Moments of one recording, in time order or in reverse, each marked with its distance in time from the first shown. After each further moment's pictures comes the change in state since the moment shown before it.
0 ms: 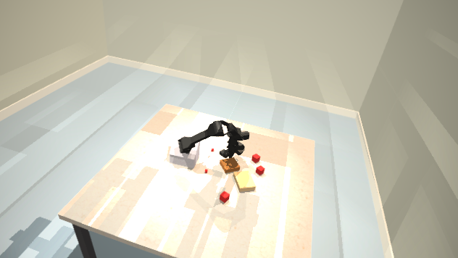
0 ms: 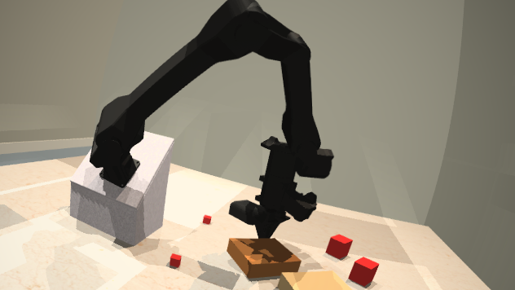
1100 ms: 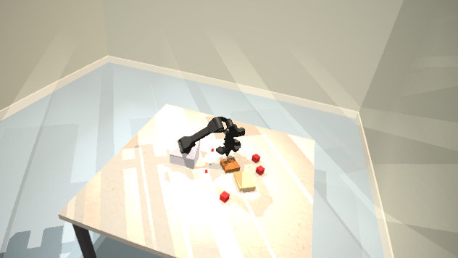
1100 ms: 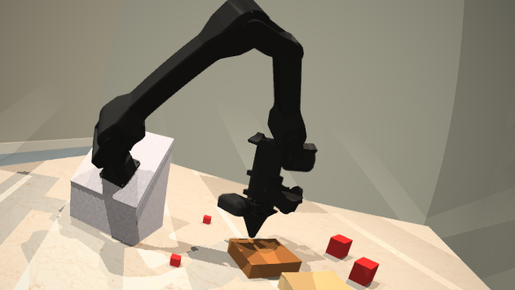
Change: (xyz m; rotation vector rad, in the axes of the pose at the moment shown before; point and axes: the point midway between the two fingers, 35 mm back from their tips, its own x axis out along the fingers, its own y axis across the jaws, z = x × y) arm -0.001 0.004 -0.037 0.005 -0.011 0.001
